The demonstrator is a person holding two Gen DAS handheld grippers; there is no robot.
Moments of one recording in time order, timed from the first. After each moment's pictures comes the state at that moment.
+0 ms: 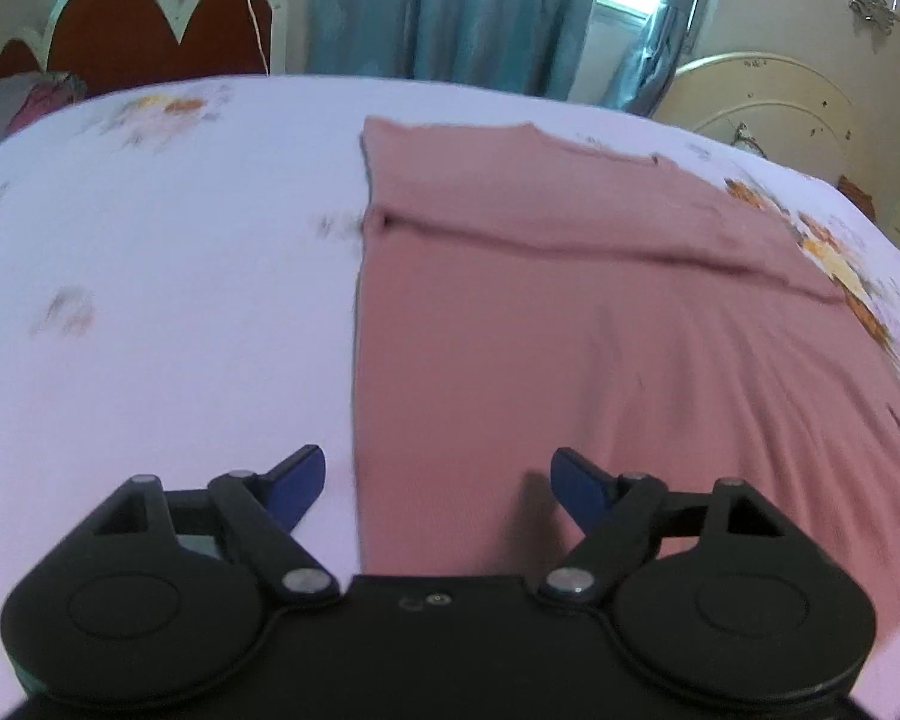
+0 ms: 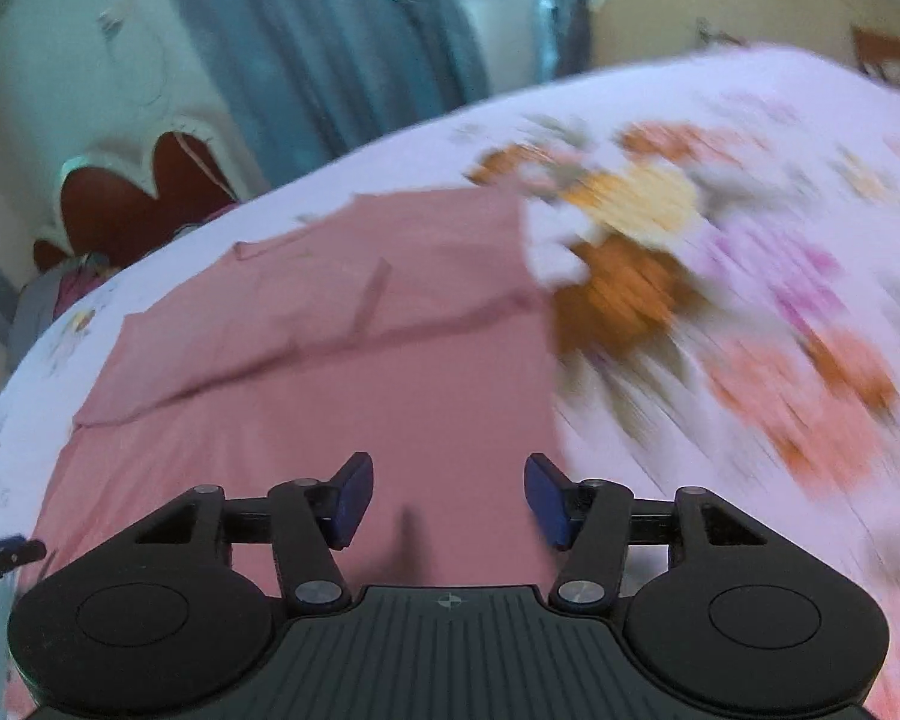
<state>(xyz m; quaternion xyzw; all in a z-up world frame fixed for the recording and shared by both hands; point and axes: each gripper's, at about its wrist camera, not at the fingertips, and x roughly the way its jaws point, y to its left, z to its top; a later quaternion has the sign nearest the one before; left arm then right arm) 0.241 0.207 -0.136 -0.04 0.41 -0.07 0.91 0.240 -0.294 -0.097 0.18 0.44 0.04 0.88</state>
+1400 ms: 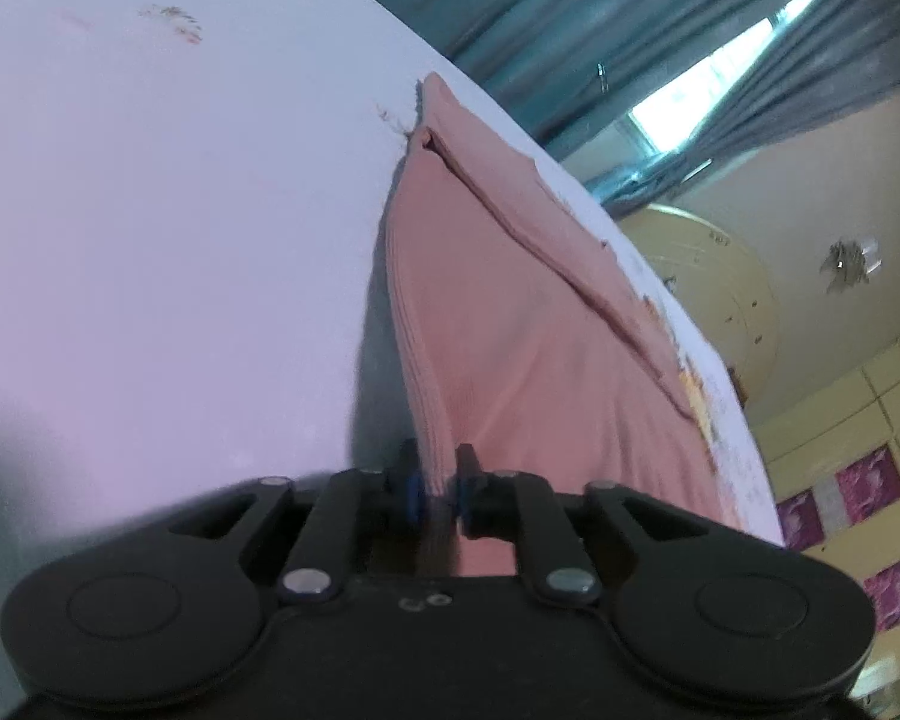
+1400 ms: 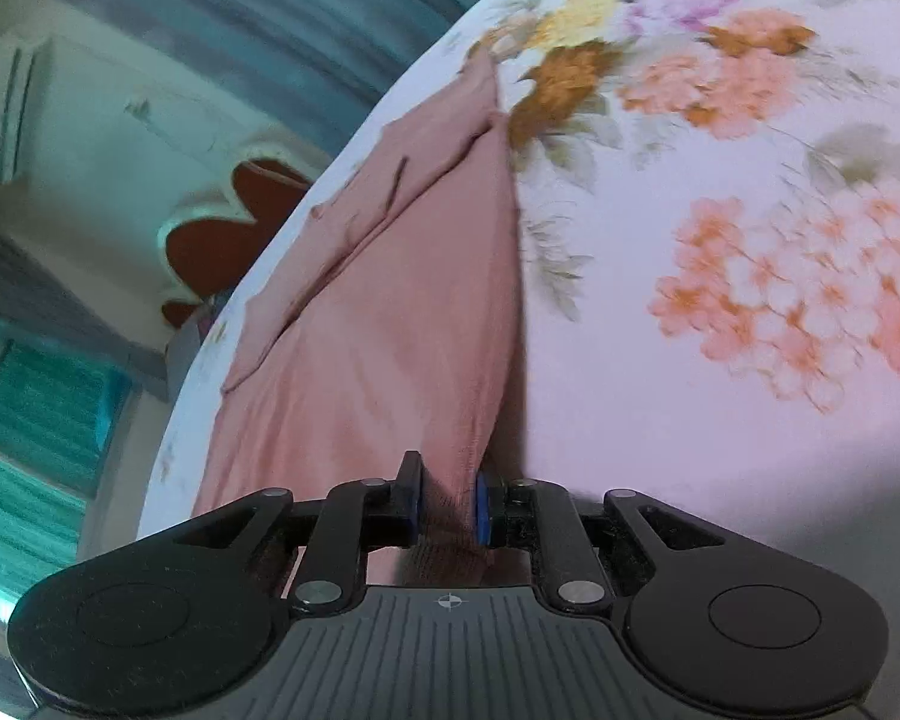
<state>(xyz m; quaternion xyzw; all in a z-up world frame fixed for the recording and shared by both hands) 0.184 0.256 -0.184 -0.34 0.38 -0.12 0.85 0.149 -0.354 -0.140 0.39 0.45 0.14 0.80</state>
